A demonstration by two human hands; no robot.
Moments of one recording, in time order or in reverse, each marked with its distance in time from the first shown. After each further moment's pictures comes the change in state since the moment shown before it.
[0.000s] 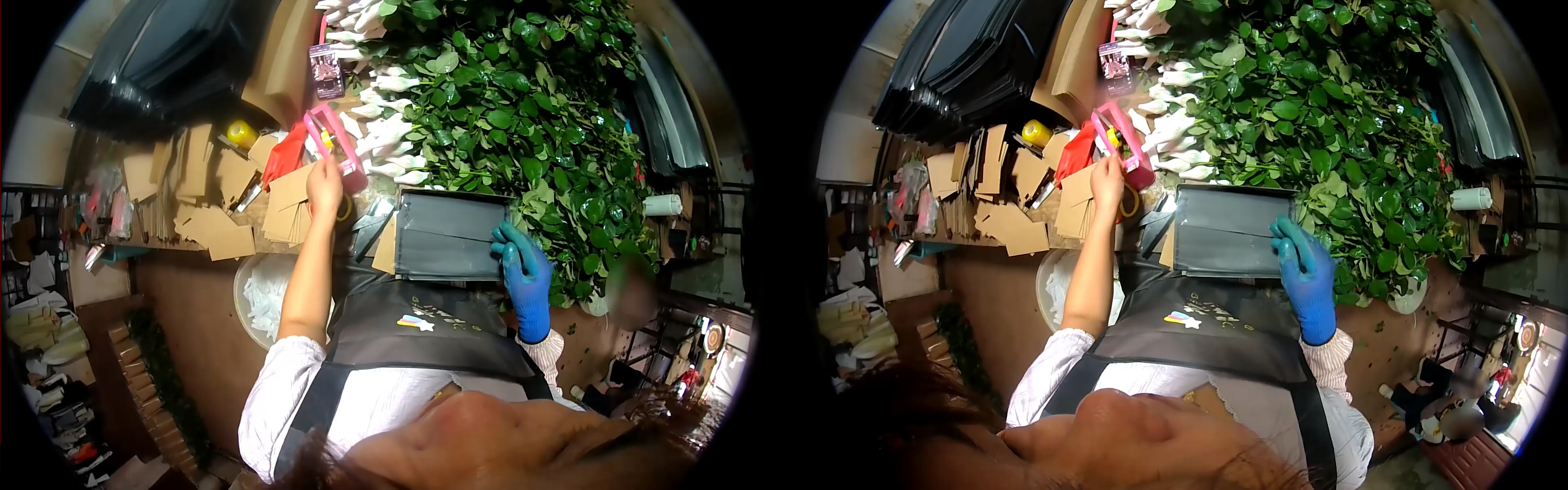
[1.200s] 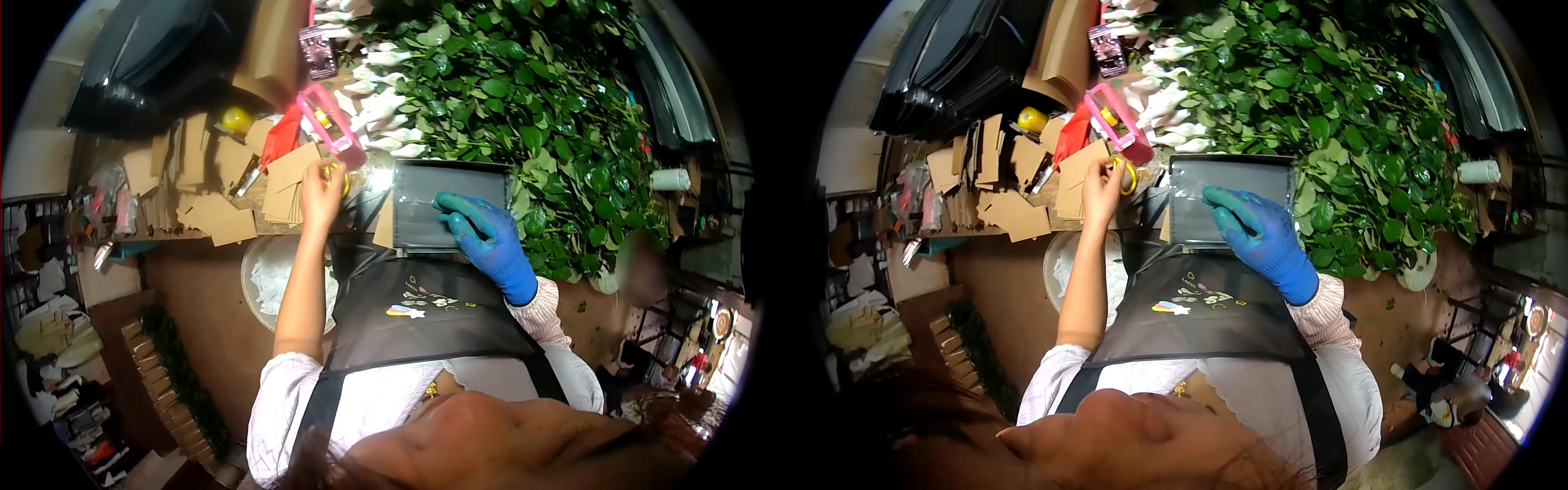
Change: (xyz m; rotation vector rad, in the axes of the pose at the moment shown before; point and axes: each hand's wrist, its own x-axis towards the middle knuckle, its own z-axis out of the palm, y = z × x) left_hand -0.065 0.029 -0.039 0.158 -0.089 0.080; right_hand 0.024 -0.031 0.043 0.002 -0.297 -0.238
